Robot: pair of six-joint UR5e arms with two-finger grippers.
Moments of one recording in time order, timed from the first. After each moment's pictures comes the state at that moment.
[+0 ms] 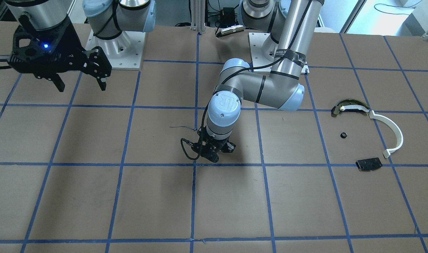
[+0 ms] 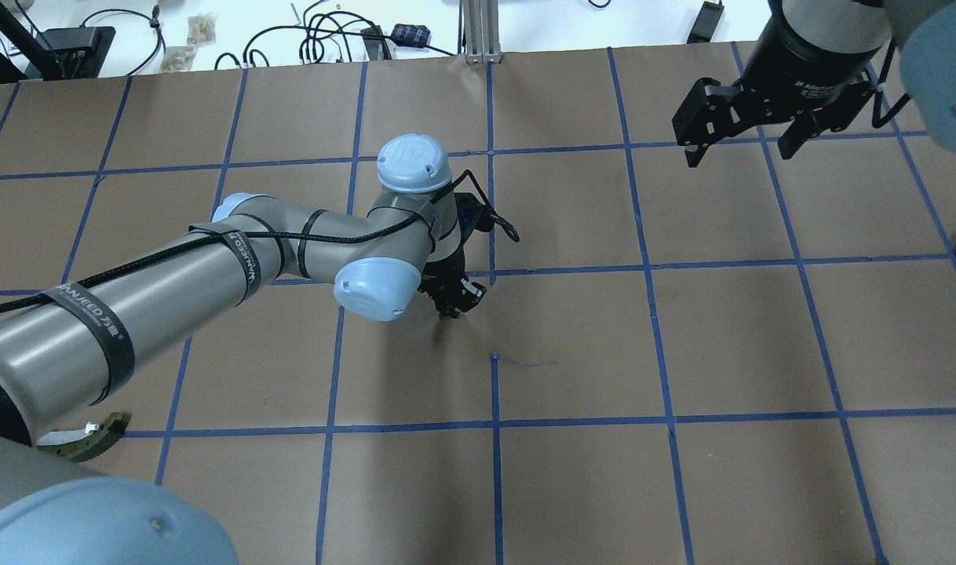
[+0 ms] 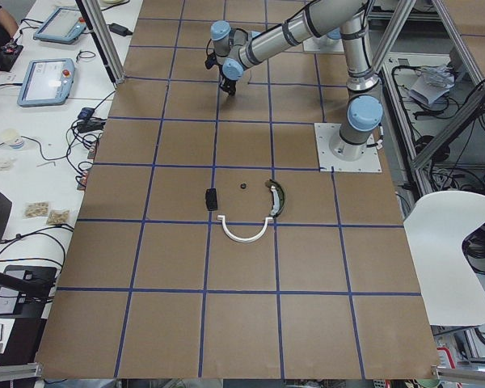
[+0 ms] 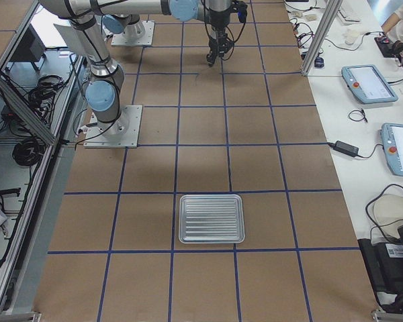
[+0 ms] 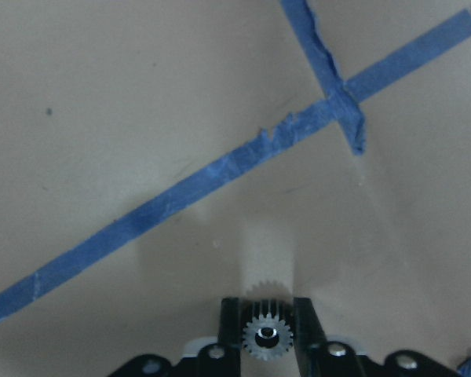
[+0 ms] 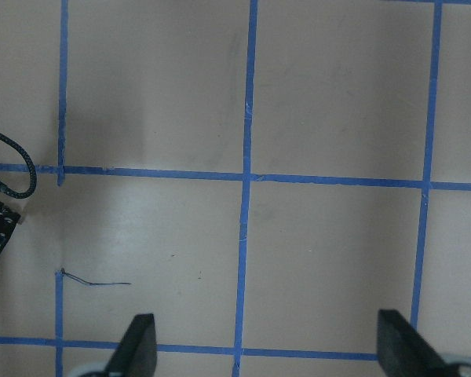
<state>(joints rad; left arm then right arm) -1.87 -2.04 -1.80 -0.98 1.52 0.23 1.54 -1.61 1.58 -1.63 -1.56 -0.08</state>
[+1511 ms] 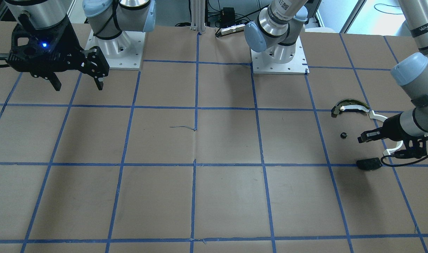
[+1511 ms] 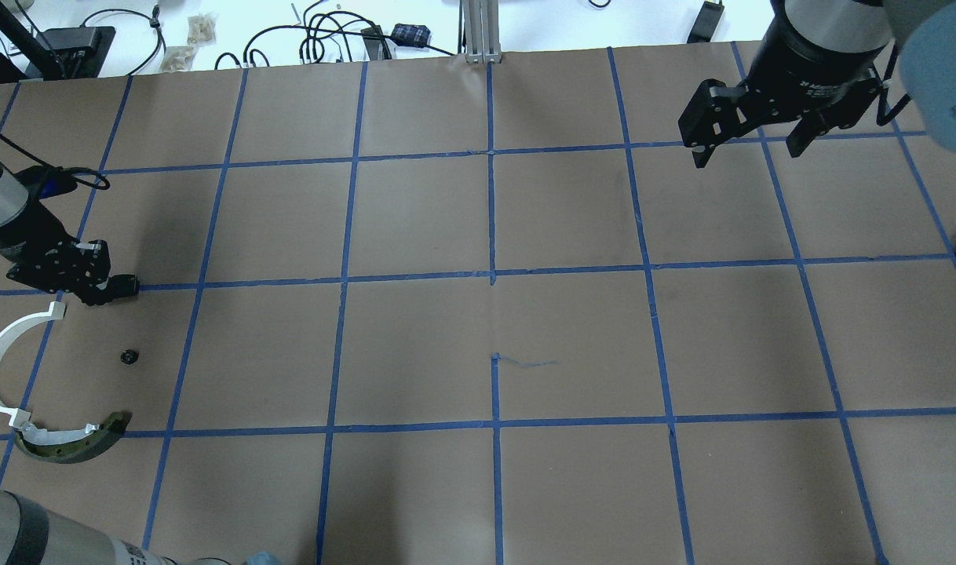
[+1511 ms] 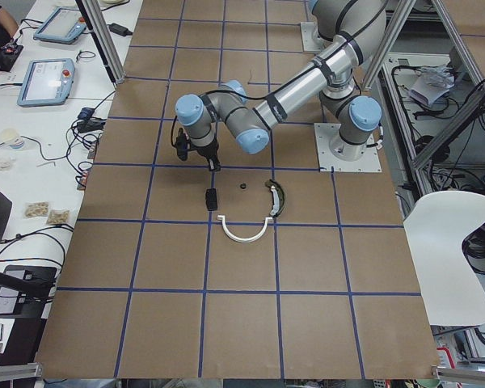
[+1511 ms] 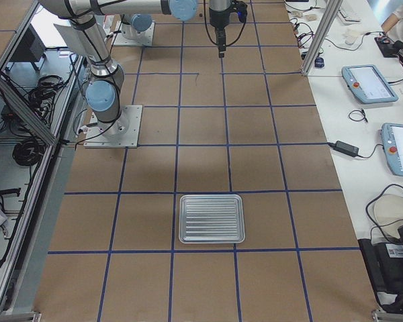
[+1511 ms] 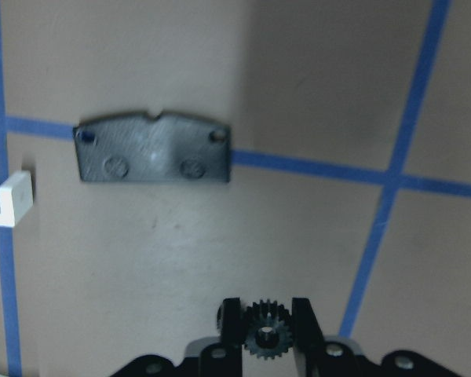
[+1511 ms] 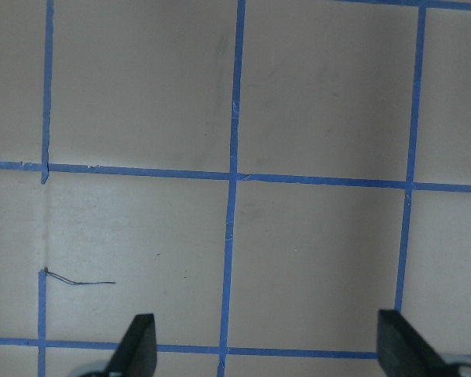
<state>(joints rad) -0.93 -1.93 -1.76 -1.29 1.62 0.46 1.54 -1.61 1.58 -1.63 -1.59 -0.09</state>
